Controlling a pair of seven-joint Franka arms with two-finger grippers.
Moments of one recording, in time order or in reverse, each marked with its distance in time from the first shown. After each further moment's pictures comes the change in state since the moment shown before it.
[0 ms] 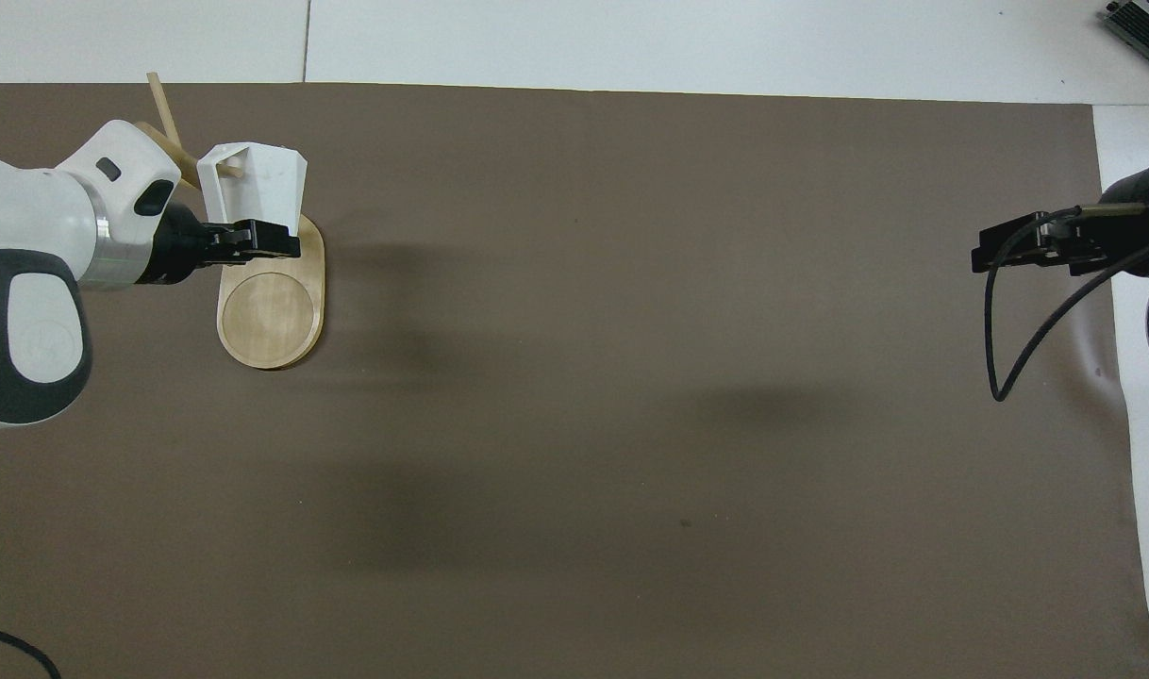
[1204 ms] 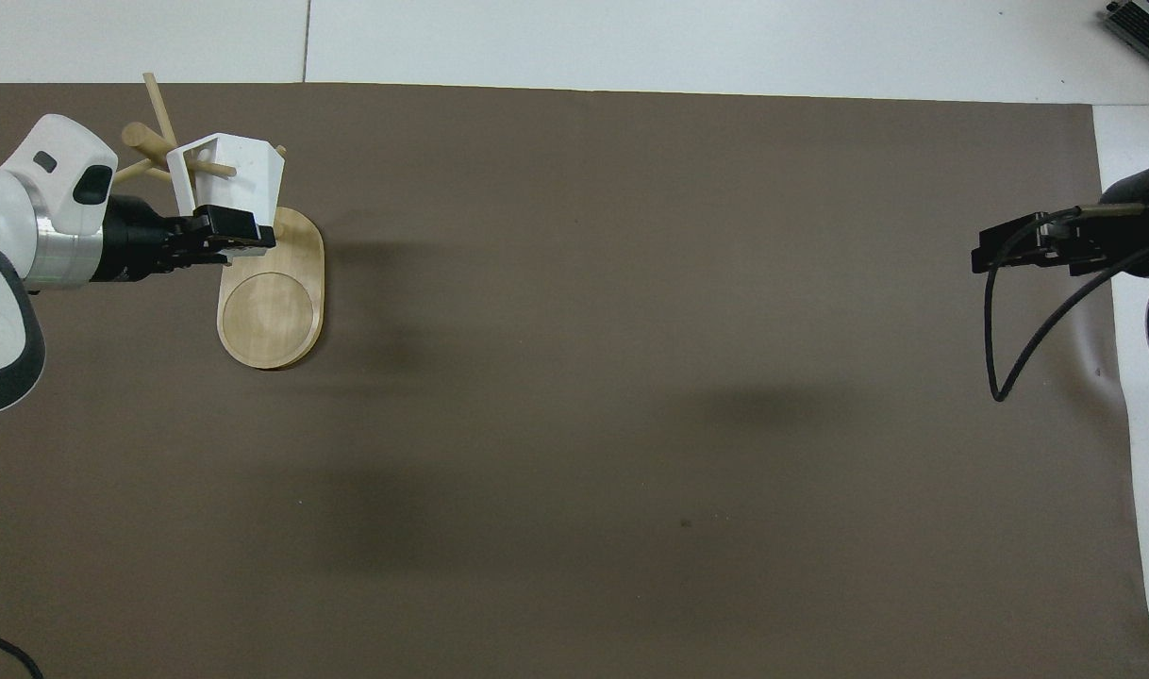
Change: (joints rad) left arm 0.047 -0.001 0.000 0.002 -0.106 -0.015 0.000; right arm 0.000 0.000 0.000 -0.001 0.000 0.000 0.000
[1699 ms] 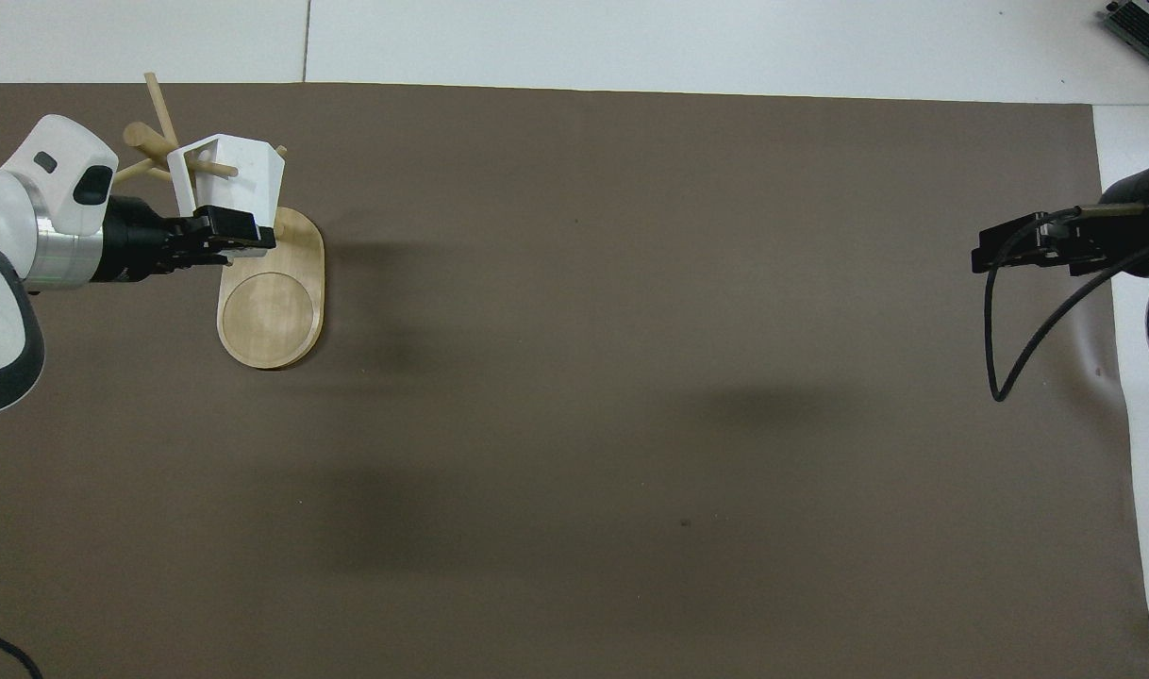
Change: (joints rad) left arm 0.001 0.000 0.000 0.000 0.000 -0.004 0.000; right arm 0.000 0.000 0.000 0.000 0.000 0.000 0.000
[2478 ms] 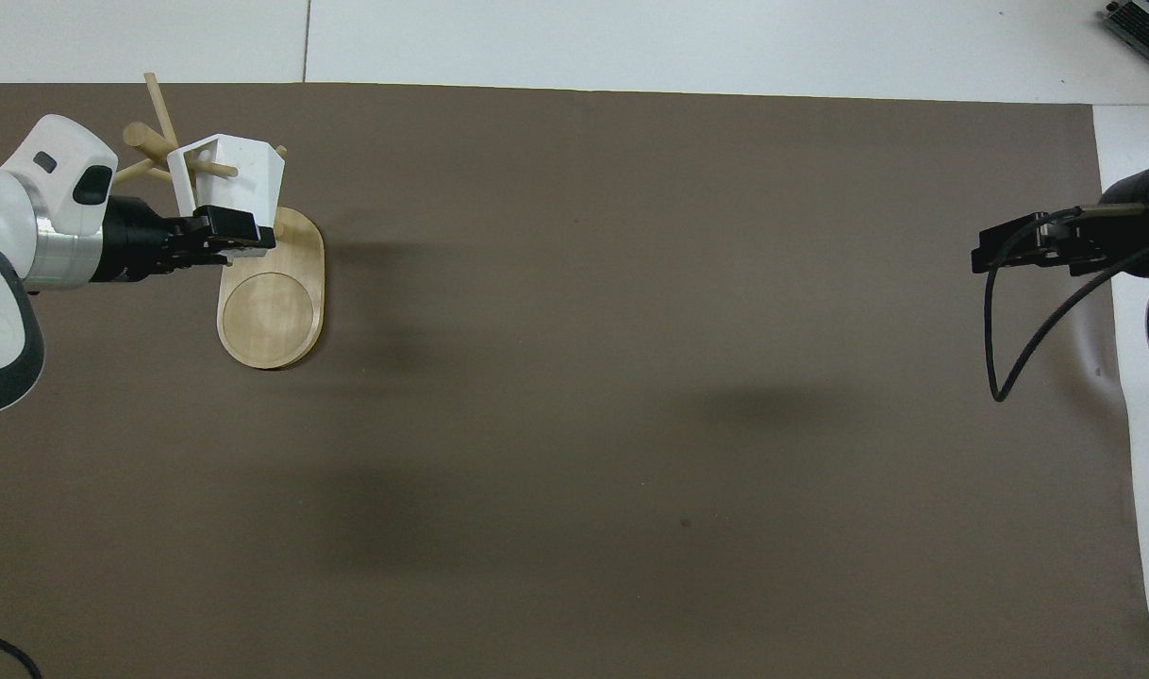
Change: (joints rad) left arm 0.000 -0.003 0.000 0.002 0.000 0.000 -0.004; right arm 0.000 0.000 0.000 0.000 0.000 0.000 0.000
